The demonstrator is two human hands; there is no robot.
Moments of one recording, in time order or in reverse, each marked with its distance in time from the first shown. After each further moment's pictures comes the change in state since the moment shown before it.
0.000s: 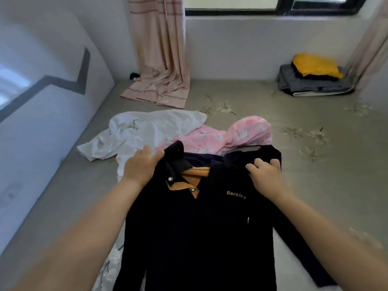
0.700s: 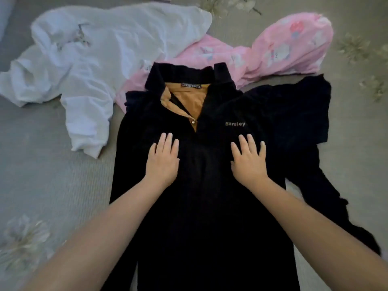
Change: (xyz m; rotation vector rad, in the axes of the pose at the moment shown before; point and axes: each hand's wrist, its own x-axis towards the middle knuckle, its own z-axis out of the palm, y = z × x) left_hand 0.082 0.022 0.279 0.071 -0.325 0.118; right_hand 0.034 -0.063 0.251 0.121 -0.642 0.178
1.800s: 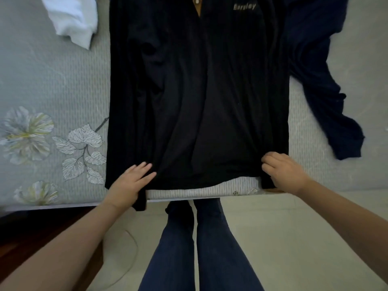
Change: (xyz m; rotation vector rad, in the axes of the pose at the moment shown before) left_hand -0.306 -0.045 0.113 -0.212 0.068 0.426; right_hand -0.262 0.039 0.088 -0.053 -0.119 -0.605
